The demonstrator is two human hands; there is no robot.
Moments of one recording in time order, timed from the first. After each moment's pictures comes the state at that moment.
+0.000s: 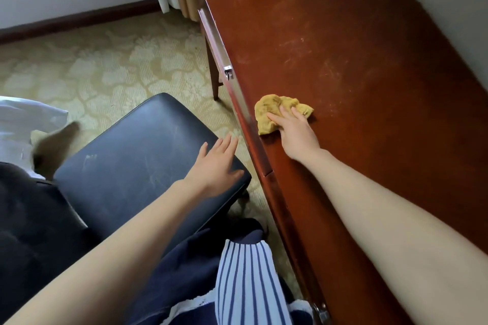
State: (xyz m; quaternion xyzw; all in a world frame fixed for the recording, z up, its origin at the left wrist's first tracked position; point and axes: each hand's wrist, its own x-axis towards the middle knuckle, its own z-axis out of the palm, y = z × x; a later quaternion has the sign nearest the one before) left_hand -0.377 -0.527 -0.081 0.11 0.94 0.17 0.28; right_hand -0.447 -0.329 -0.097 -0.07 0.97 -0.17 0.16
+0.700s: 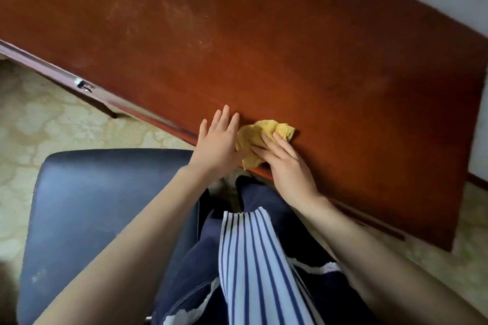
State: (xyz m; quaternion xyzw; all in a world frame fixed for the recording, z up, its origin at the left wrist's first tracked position) left_hand -0.365 -0.429 -0.076 0.42 0.85 0.11 0.29; right_hand -0.213 -0.326 -0.105 0.21 0.95 -0.21 0.03
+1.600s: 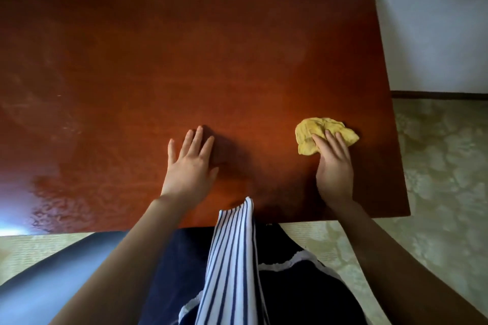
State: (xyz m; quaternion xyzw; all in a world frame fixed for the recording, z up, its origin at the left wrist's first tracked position) left_hand -0.330 -0.287 -0.092 0.59 0.77 -0.01 0.24; right_hand -0.066 -0.190 -0.112 0.61 0.76 -0.15 -0.13
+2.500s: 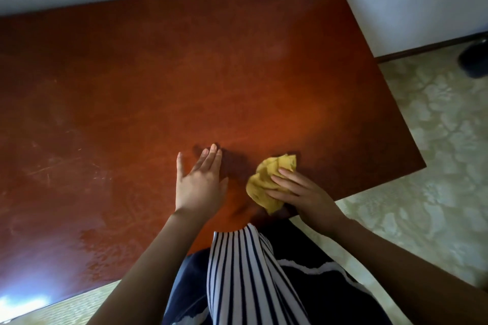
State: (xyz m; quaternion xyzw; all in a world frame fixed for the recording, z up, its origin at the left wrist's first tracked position) left_hand -0.391 -0.296 -0.090 0.68 0.71 -0.04 0.18; right_hand -0.138 -0.290 -0.099 0.37 0.91 -0.17 -0.05
